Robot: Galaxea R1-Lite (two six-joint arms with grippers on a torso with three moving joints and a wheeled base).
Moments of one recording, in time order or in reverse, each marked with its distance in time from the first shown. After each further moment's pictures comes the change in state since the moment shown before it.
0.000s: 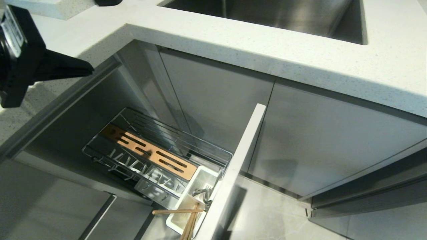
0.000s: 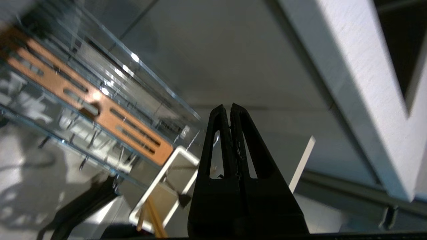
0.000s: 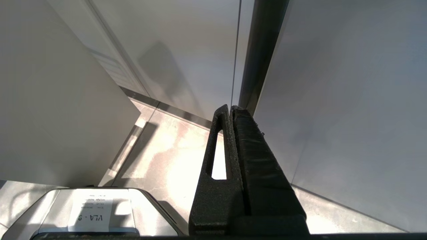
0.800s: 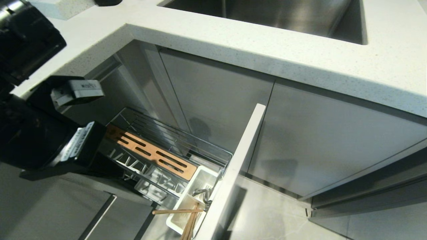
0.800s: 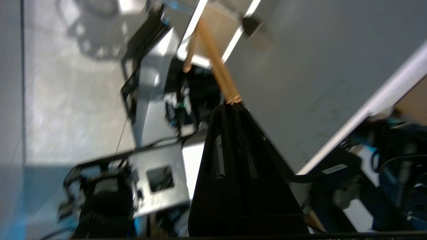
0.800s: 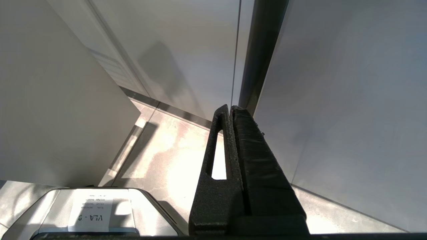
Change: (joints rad) left arm -0.111 0.216 -0.152 0.680 -0.195 0.120; right arm 0.000 0.000 0.000 0.000 0.000 0.000
